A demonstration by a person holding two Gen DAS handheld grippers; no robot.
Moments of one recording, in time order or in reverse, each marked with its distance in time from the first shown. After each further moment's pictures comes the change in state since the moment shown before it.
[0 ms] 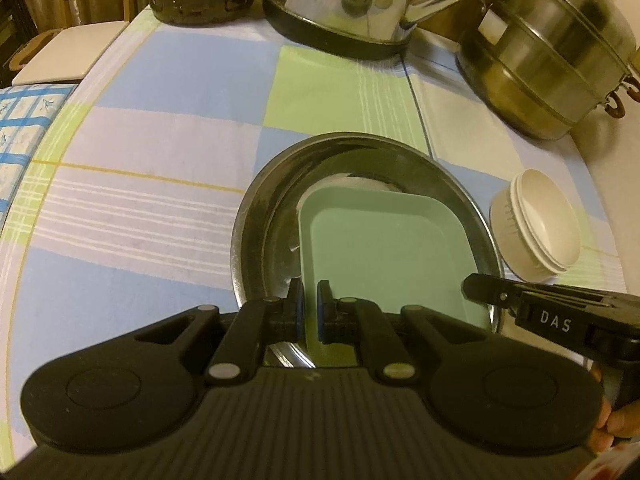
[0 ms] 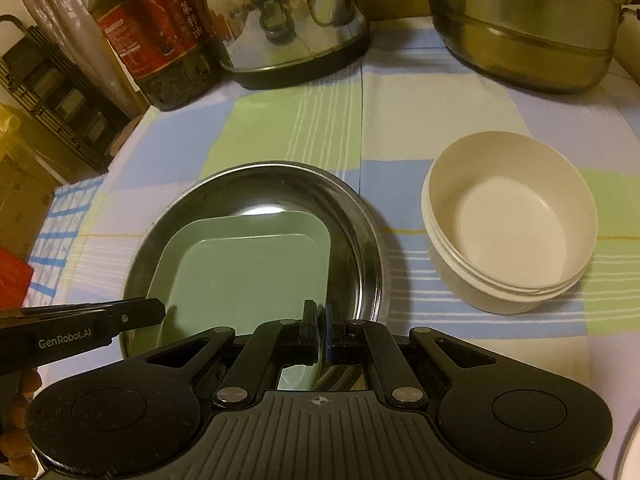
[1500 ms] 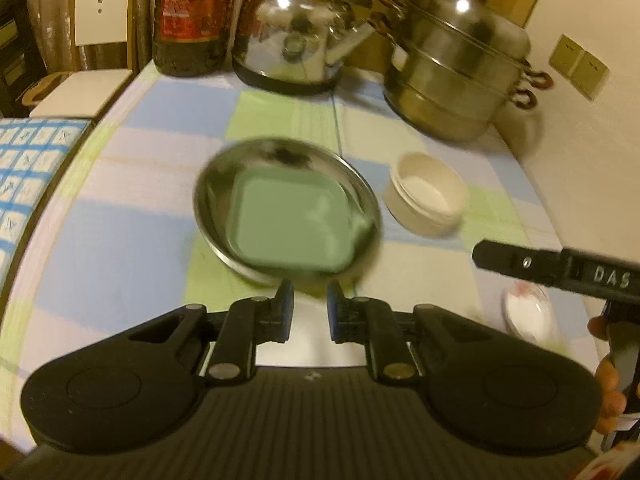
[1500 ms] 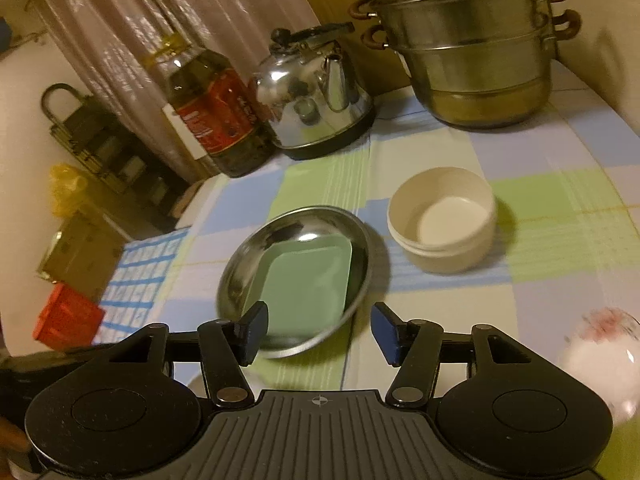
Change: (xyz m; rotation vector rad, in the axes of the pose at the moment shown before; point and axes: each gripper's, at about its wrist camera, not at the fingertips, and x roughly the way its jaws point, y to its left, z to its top) left arm -0.130 -0.085 -0.104 0.029 -0.155 -0.011; right arm -0.169 -0.041 -0.070 0.060 -0.194 0.215
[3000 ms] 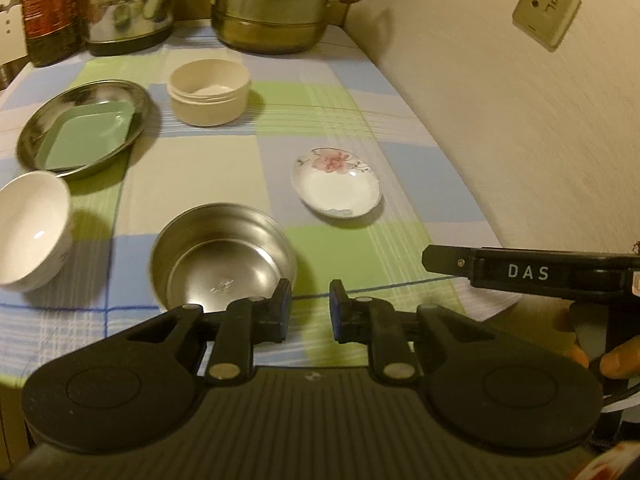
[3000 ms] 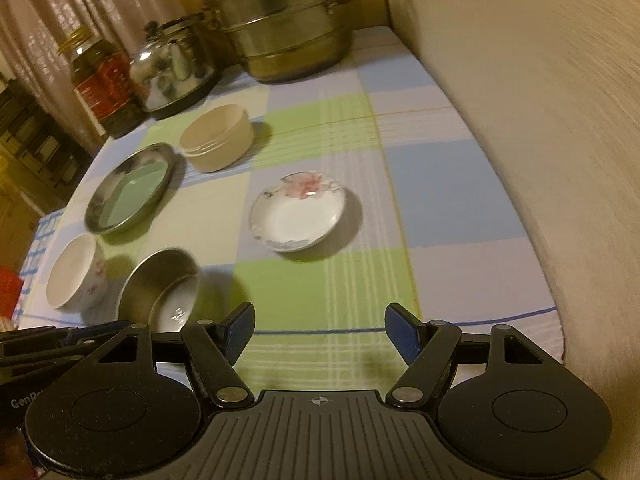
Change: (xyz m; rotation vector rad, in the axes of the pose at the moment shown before) left arm -0.003 -0.216 -0.124 0.190 0.062 -0.145; right arm -0.156 -0.149 -0.098 0.035 0.049 -0.309
